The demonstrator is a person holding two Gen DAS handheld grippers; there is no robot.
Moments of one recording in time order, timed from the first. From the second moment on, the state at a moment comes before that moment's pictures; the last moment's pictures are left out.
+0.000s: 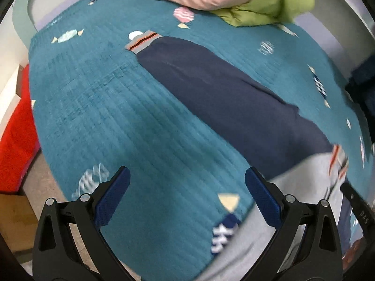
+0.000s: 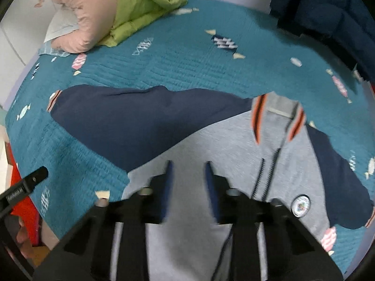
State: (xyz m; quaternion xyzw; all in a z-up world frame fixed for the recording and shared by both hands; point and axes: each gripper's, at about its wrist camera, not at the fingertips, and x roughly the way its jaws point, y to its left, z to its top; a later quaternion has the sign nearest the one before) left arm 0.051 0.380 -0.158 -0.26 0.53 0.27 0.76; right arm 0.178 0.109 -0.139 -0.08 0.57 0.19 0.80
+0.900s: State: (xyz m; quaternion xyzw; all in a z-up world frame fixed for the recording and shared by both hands) left arm 0.153 0.590 -0.264 -0.46 0.45 0.35 0.68; right arm 0.268 0.143 -0.260 -0.05 0.69 0.19 0.70
